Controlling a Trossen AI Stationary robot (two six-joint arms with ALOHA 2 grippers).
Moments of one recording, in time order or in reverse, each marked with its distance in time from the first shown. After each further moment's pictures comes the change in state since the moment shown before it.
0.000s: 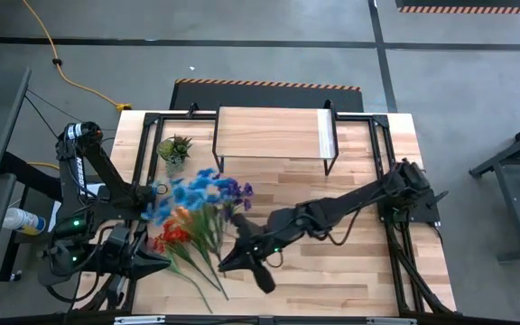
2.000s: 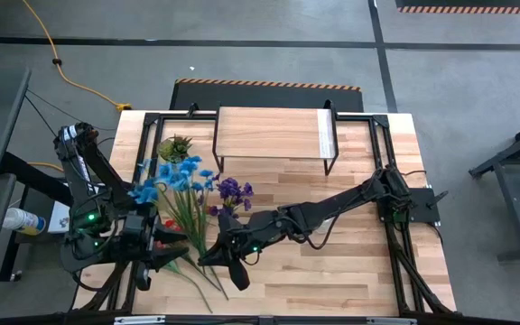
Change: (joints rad) left arm 0.177 0.000 0.000 0.096 0.015 0.215; right arm -0.027 0.146 0.119 0.094 0.062 0.125
